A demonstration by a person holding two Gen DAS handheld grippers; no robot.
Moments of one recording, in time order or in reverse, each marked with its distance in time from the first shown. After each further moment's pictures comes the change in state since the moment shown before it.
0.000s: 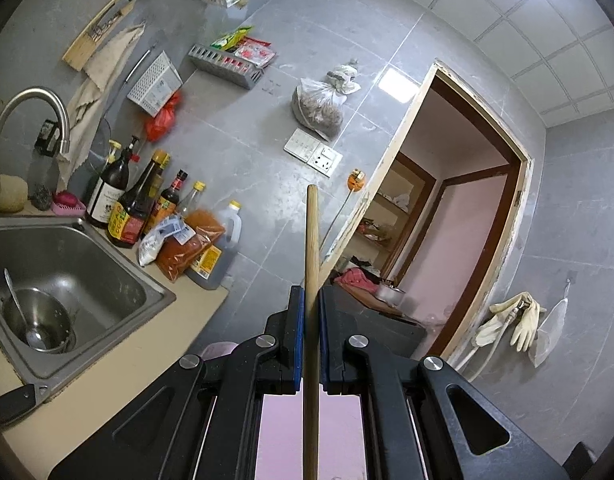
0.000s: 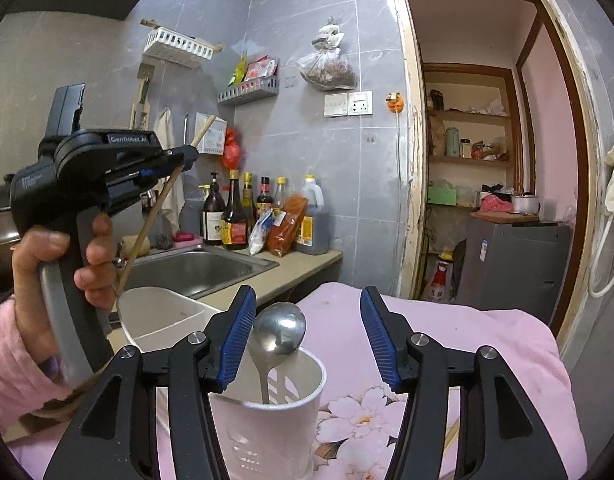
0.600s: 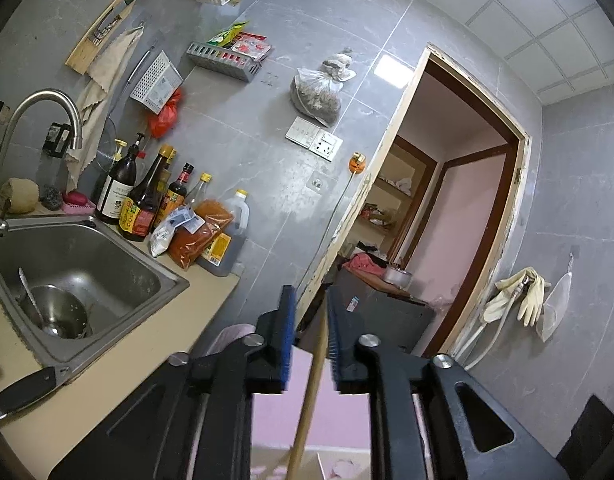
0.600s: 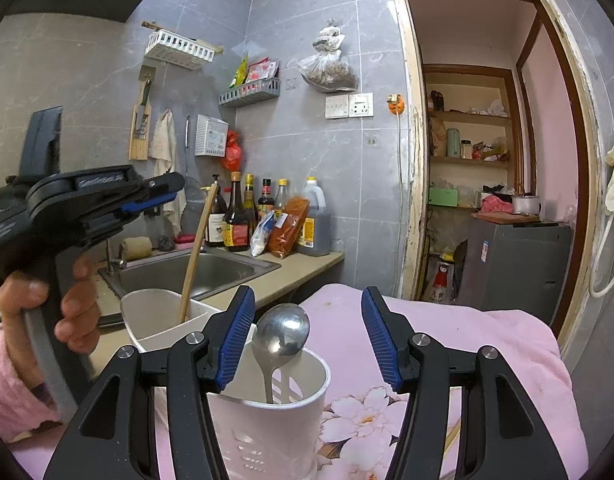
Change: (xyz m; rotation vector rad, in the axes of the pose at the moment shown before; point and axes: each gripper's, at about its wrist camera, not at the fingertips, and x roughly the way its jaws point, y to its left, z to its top) left arm -0.025 -0.002 -0.025 0.055 0.049 0.025; right arm -0.002 0.000 0.001 0.004 -0.009 0.001
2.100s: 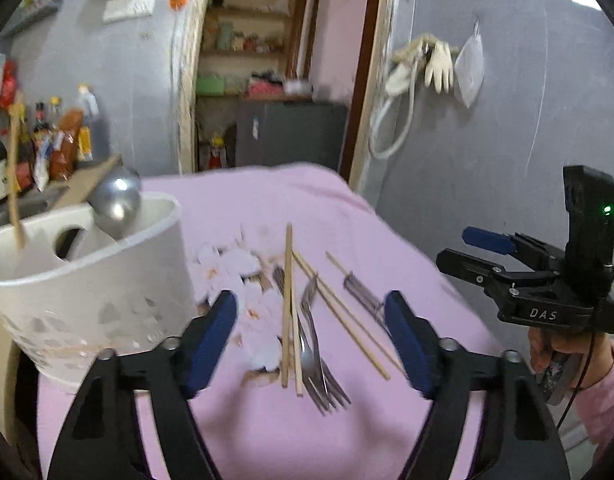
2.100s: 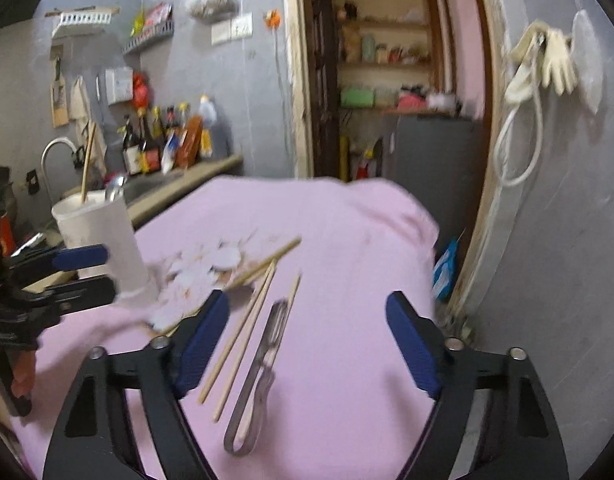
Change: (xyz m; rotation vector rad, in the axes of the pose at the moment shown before) left arm 0.005 -0.179 -0.182 0.427 0.662 -0.220; right arm -0.123 -0.156 -0.060 0.164 0.374 -0.187
